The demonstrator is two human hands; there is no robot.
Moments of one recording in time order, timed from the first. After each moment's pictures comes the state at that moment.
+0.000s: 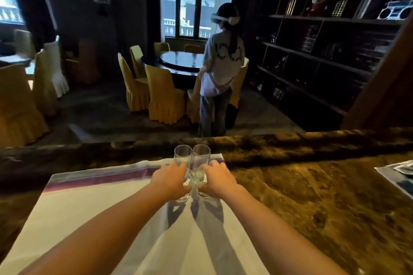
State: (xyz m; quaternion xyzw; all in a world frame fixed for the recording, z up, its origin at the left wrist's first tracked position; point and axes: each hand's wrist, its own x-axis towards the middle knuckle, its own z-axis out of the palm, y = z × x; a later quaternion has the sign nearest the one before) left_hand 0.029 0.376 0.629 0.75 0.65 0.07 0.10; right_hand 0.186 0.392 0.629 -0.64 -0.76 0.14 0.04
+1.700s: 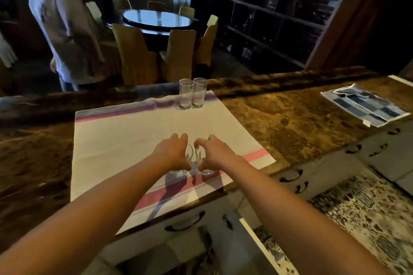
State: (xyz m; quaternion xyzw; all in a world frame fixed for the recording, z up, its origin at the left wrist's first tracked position) left_hand -0.032 0.165 0.603 0.81 0.58 0.01 0.12; right_hand 0.123 0.137 0.615 -0.66 -0.73 0.17 0.02
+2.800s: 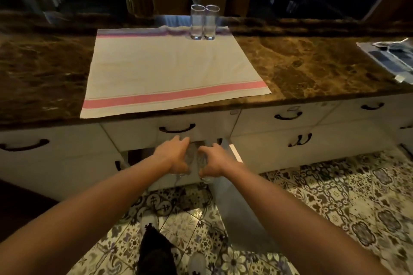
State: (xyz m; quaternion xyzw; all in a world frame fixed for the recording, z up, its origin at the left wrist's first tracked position) left_hand 0.012 -0.081 0.500 0.75 0.62 -0.08 0.21; right_hand 0.179 -0.079 0.486 -0.59 -0.74 0.30 -0.09
